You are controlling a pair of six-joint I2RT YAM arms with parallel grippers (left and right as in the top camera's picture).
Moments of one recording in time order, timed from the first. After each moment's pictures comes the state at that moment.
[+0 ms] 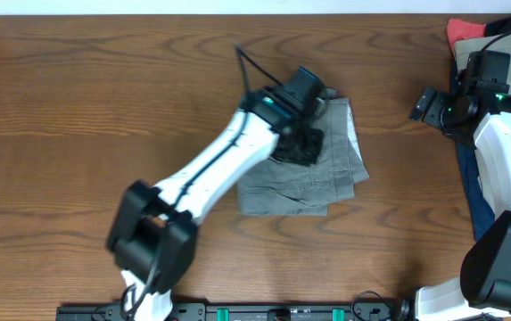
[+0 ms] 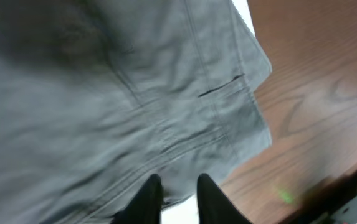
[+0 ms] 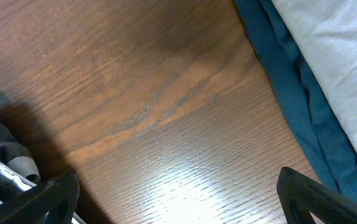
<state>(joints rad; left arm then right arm) -0.71 1.97 1.63 -0.92 0.30 -0.42 -0.19 1.69 1.31 -0.75 0.00 0.32</state>
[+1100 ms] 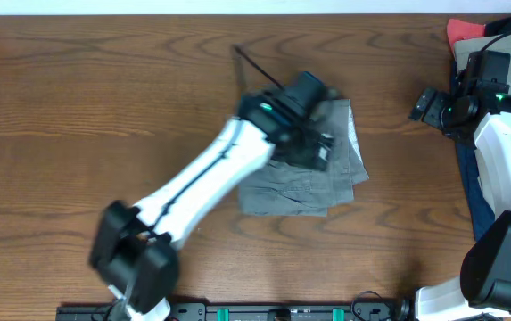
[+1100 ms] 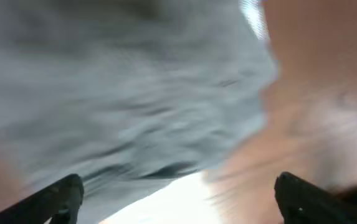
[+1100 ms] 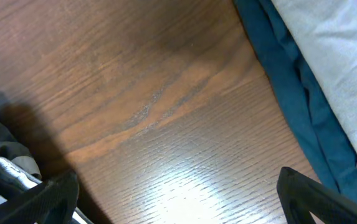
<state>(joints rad) -0.69 1.83 1.63 -1.03 0.17 -0.46 -0.19 1.69 1.31 -0.75 0.00 0.32</state>
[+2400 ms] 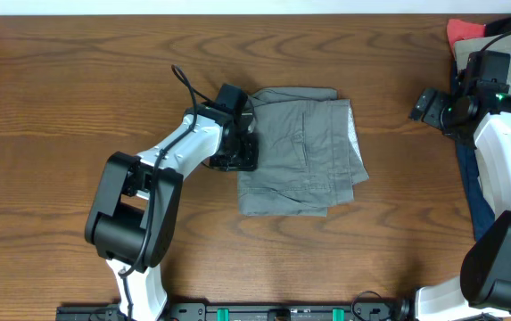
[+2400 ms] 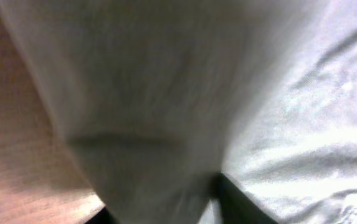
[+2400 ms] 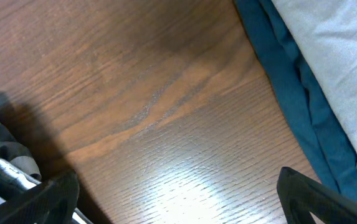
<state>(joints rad) -0.39 1.98 1.26 -0.70 0.32 -0.30 -0.19 1.69 1.31 -0.75 0.00 0.32</state>
